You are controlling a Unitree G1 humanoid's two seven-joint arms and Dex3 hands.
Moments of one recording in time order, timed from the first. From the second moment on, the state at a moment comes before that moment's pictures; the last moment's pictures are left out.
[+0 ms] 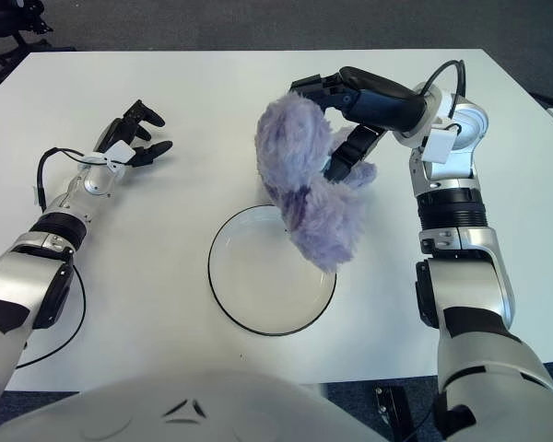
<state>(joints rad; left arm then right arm) -0.74 0.38 -0.16 1.11 0.36 -0.56 0.20 -0.77 -0.56 0.05 0.43 0.35 -0.95 1.12</state>
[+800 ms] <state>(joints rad) -0.74 0.38 -0.16 1.12 0.36 -0.56 0.20 -0.76 -0.55 0.03 0.34 0.59 -0.81 1.33</state>
